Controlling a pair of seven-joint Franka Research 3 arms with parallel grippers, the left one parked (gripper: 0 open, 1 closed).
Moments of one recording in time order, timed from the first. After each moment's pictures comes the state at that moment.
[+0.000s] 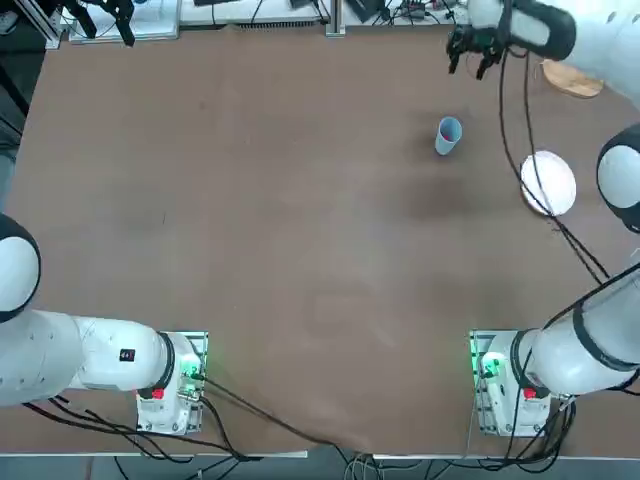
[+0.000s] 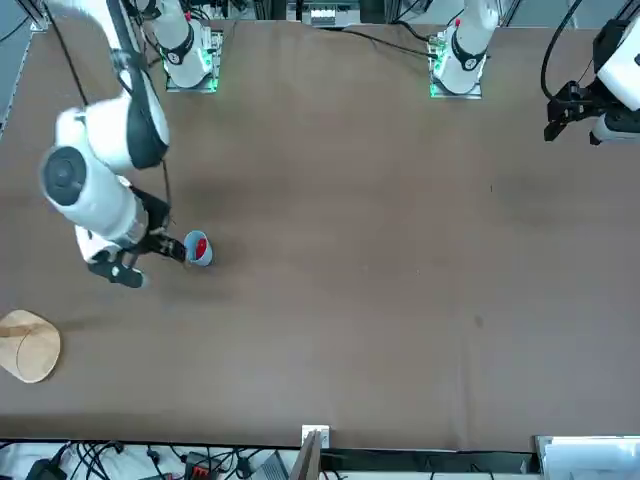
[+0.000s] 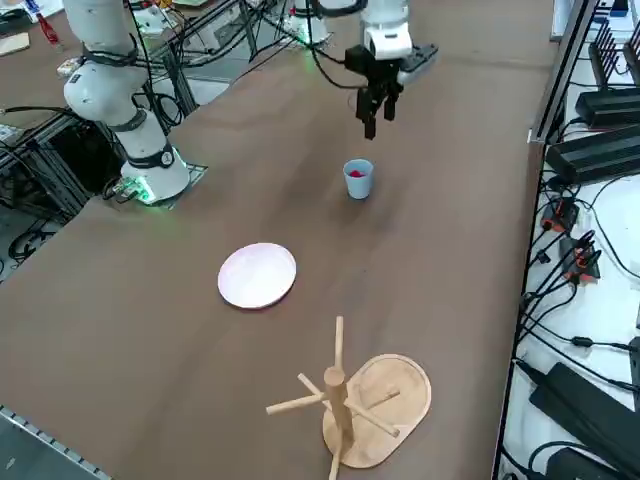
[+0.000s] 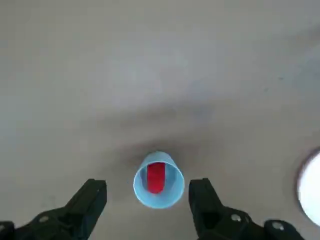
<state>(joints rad) 0.20 0.34 0.02 -1.73 -0.05 2.07 0.47</state>
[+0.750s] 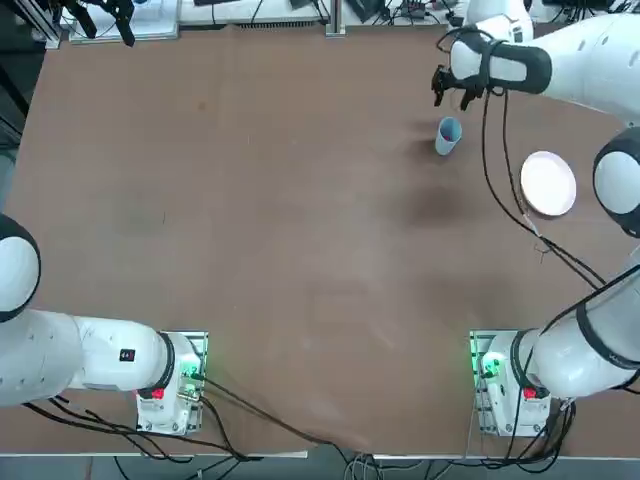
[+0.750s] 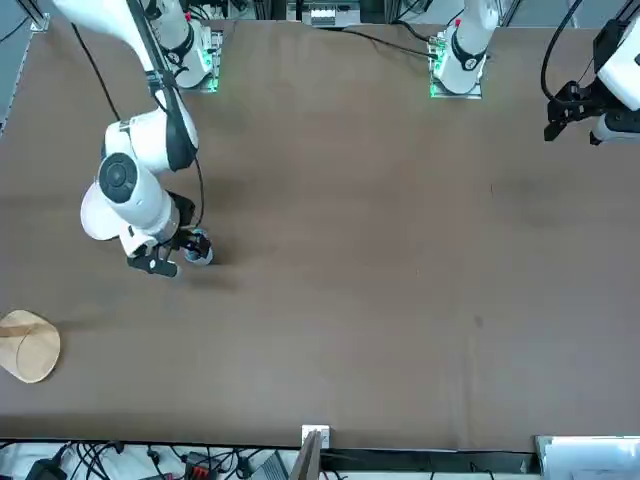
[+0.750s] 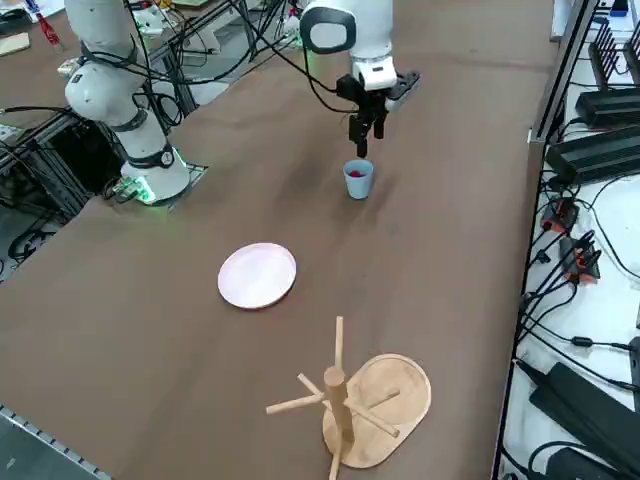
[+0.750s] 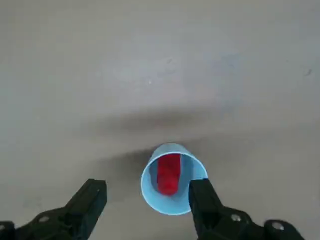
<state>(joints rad) 0.25 0.34 0.02 -1.92 -0.05 2.26 0.49</state>
